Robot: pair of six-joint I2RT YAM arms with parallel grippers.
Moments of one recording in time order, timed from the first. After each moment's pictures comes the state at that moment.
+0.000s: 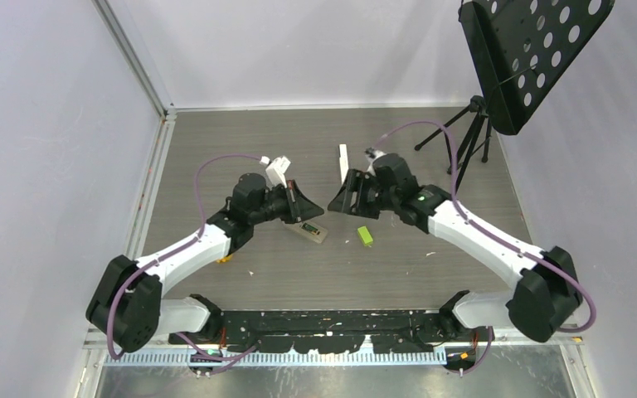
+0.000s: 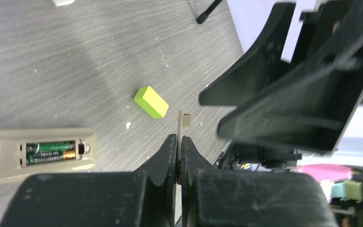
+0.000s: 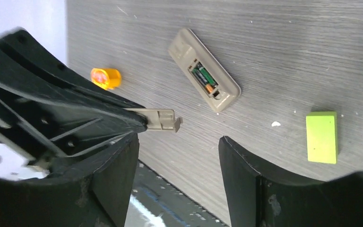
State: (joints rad) left arm -0.57 1.25 0.66 0.24 0.45 -0.80; right arm 0.67 1.33 0.98 -0.34 -0.20 0.73
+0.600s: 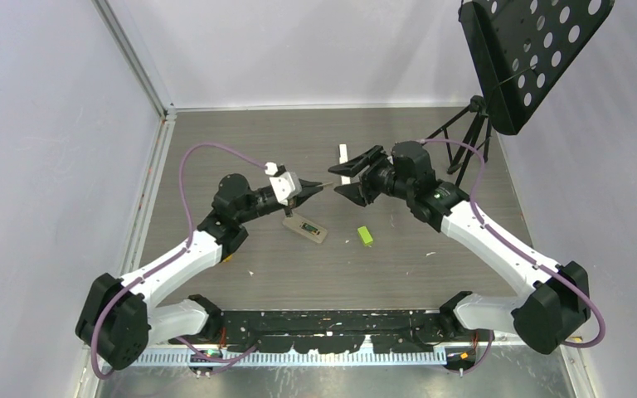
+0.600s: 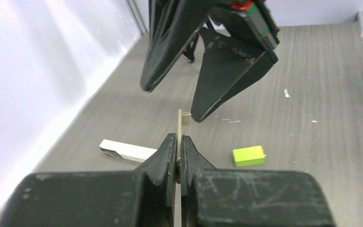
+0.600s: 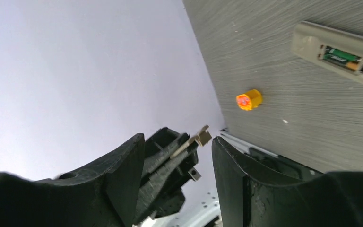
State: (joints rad) left arm -0.58 1.14 0.65 0.54 0.60 0.19; right arm 0.58 1.22 1.00 -0.22 -0.28 1.52
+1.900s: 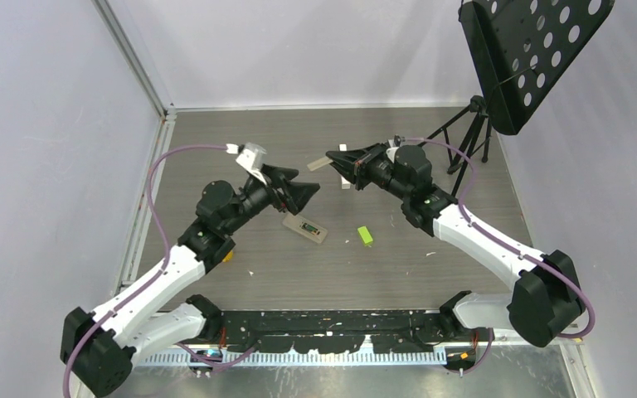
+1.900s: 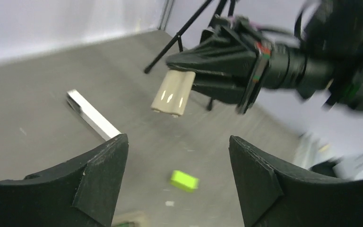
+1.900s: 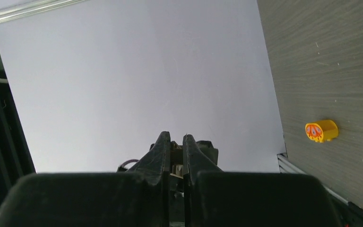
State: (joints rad) left arm -0.62 0.96 0.67 0.39 0.28 -0.25; right arm 0.58 1.27 0.90 0.23 -0.22 1.73
